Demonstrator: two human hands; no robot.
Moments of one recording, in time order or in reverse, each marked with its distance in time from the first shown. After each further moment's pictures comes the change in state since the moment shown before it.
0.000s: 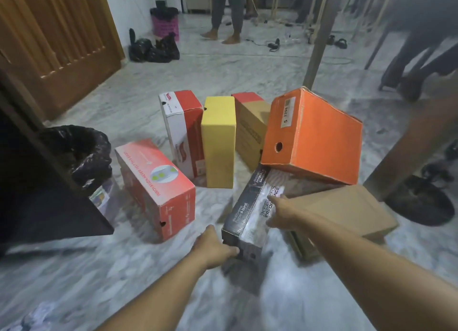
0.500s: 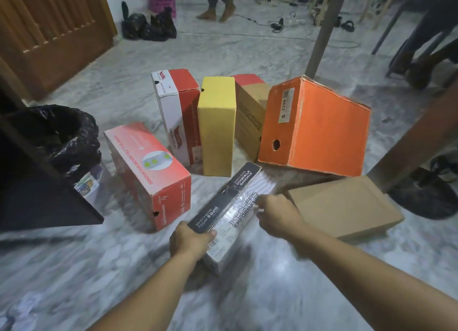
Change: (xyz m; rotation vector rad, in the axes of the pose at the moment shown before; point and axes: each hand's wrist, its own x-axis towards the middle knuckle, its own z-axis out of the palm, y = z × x) left_hand 0.035 -0.035 0.010 -0.304 0.374 -0.197; right_hand -0.008 -0.015 0.030 -0.041 0.260 -0.111
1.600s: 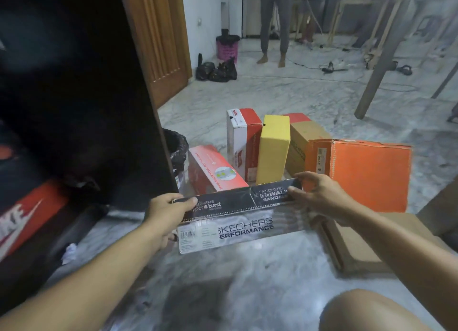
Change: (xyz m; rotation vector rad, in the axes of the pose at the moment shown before) left_hand -0.100 -0.001 -0.218 -0.464 0.130 0.096; right_hand -0.094 -0.070 -0.120 0.551 0.029 -0.159
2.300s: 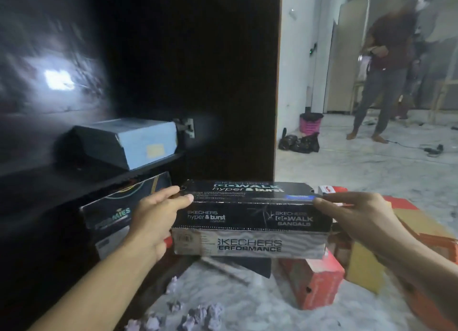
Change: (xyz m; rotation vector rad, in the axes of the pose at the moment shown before) left_hand -0.121 0.096 -0.222 -0.429 0.363 0.287; right_hand -0.085 -0.220 0.029 0.346 0.052 -0.356
